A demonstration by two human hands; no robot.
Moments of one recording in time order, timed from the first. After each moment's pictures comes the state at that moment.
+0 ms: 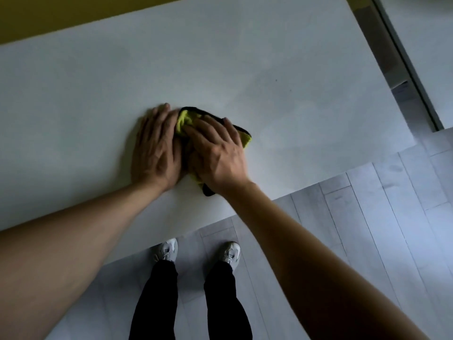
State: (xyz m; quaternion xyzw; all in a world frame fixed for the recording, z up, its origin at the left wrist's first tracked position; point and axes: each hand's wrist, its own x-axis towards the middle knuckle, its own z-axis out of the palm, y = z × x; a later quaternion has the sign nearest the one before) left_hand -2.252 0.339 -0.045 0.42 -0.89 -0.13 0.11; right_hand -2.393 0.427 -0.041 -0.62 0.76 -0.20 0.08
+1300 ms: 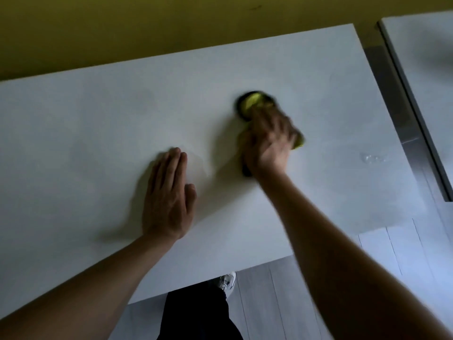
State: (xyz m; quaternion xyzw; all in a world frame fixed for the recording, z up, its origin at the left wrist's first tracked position) left_hand -2.252 0.340 -0.052 0.46 -0.87 -0.11 0.12; right_hand -2.497 0.340 -0.034 -0.47 0.85 -0.23 0.03
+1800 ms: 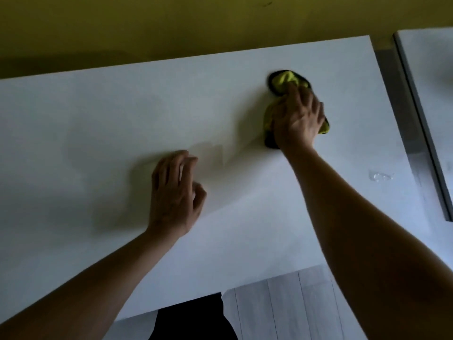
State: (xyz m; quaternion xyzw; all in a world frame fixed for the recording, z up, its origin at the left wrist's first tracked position) left_hand -2.268 0.309 -0.039 0.47 -0.87 -0.12 0.13; right_hand -2.567 0.276 -0.036 -0.40 0.90 -0.15 0.06
